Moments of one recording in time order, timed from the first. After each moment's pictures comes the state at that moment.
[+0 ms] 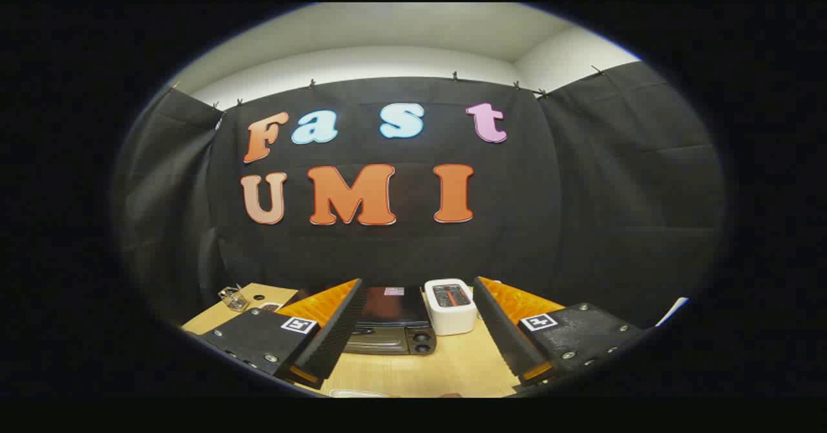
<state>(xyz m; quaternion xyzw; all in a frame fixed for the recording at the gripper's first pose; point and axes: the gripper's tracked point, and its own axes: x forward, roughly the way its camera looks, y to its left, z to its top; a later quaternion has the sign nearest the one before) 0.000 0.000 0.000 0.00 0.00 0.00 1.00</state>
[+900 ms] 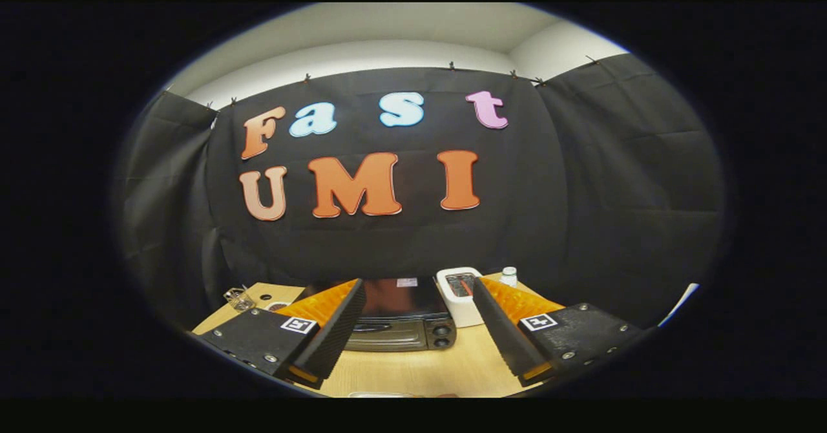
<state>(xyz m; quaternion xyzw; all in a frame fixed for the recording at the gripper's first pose) 0.010 0.045 -0.036 0.02 0.03 0.02 1.00</state>
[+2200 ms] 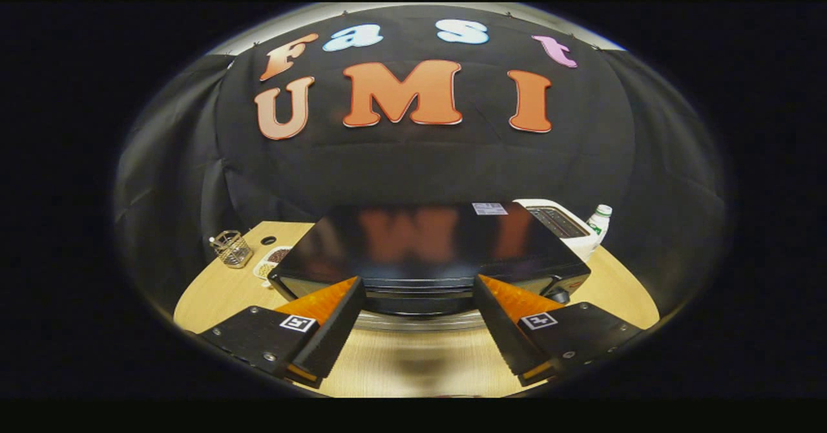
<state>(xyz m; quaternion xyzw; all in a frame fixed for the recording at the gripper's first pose) 0.111 0.166 -0.208 -0.03 0.21 0.07 0.98</state>
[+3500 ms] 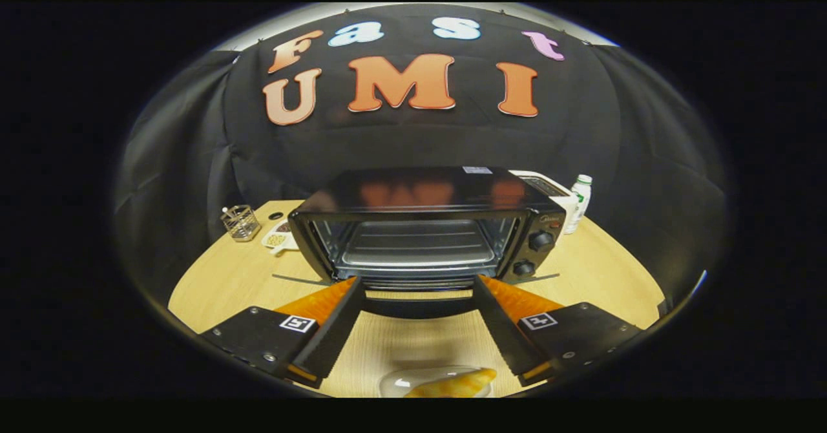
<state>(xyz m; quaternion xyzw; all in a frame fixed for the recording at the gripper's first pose) 0.012 0.150 -0.251 -0.03 0.24 0.05 0.97</state>
